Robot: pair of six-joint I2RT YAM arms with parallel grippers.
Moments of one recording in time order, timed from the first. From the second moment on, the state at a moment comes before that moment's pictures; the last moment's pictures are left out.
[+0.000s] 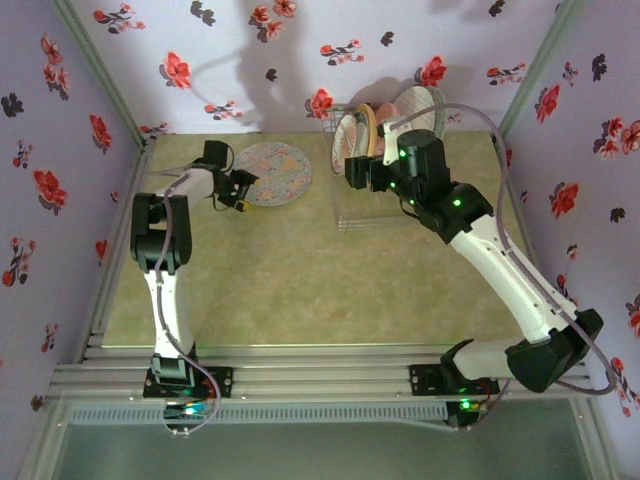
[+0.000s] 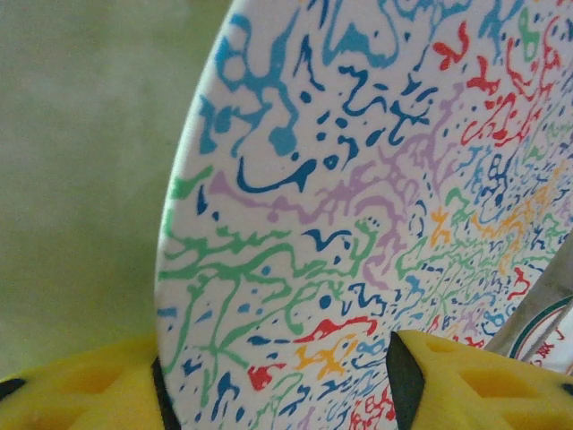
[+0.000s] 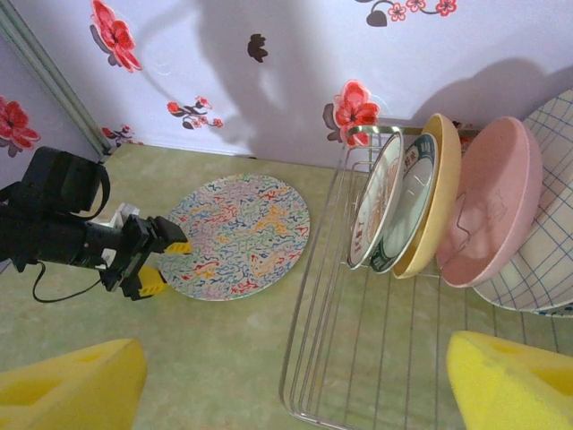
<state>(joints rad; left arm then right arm) -0.13 2.21 1.65 -0.49 0.34 -1.16 0.58 1.32 1.47 -0.56 0.10 0.22</state>
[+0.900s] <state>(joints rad) -0.24 1.68 1.45 -0.60 0.22 -1.07 -0.06 1.85 1.89 -0.64 0.01 0.28</state>
